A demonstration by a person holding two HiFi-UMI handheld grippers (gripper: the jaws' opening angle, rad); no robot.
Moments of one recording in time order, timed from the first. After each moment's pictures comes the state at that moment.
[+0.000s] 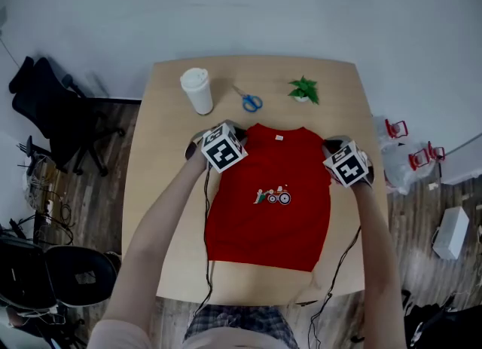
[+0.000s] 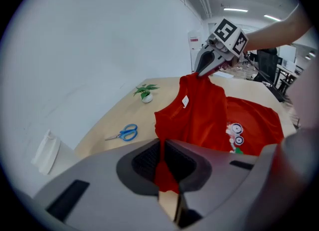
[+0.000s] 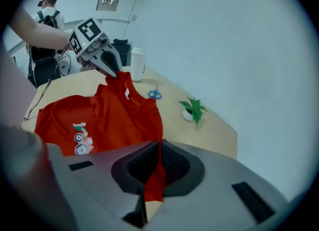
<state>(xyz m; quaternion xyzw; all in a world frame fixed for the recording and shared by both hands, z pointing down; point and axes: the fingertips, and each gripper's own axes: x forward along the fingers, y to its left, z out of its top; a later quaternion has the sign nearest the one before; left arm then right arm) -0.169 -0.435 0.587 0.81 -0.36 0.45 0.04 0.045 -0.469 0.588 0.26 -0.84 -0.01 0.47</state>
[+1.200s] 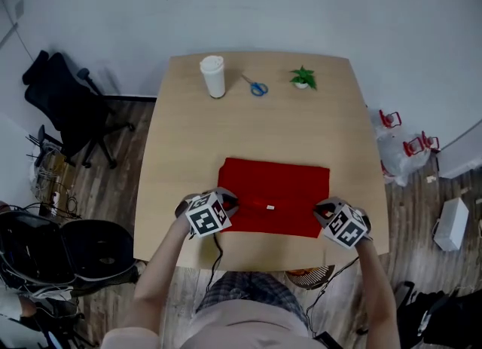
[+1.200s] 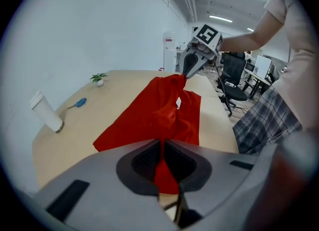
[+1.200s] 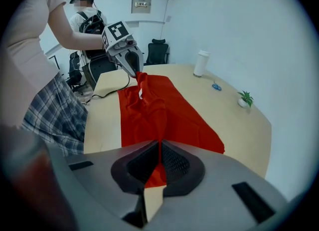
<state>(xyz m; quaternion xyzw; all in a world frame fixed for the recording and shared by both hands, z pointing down) -0.123 -0.108 0.607 0.85 -0.24 0.46 0.10 0.085 -0.147 0.611 0.09 -0.87 0.00 0.49</state>
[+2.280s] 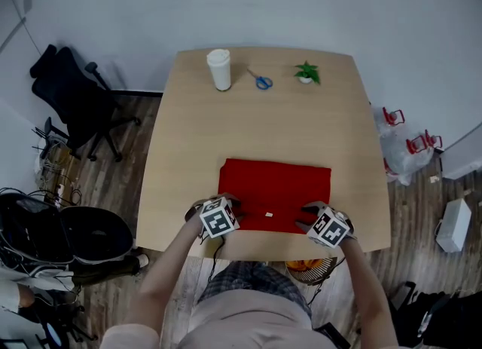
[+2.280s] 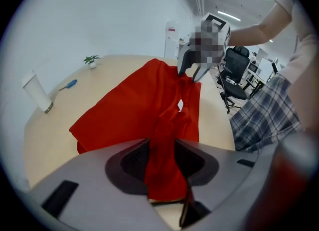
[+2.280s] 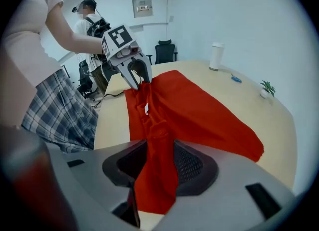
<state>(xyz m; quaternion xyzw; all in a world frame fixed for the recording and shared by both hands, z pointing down) -0.105 -0.058 0.662 0.83 -0.24 0.49 0.15 0.055 -0.084 0.662 0.03 -0.88 0.05 0.47</state>
